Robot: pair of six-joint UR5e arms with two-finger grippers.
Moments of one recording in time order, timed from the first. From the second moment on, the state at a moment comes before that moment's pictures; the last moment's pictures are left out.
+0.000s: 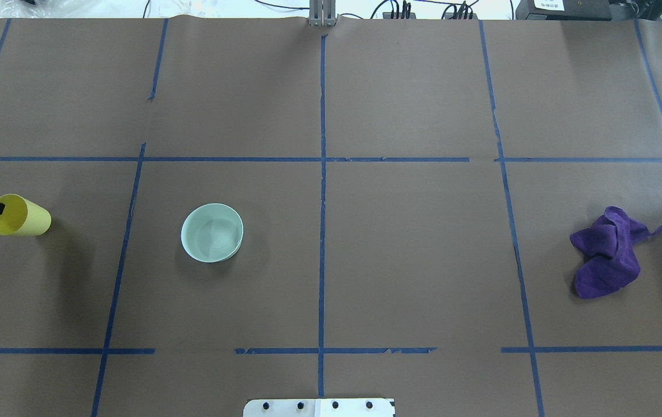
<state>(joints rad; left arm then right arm) -0.97 -1.35 -1.70 -2.60 -2.04 -0.51 1.59 -1.80 1.81 -1.30 2.45 -0.11</state>
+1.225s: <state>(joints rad) -1.63 -1.36 -1.68 -1.99 -2.31 0.74 1.59 -1.81 1.81 -1.30 2.45 -0.11</state>
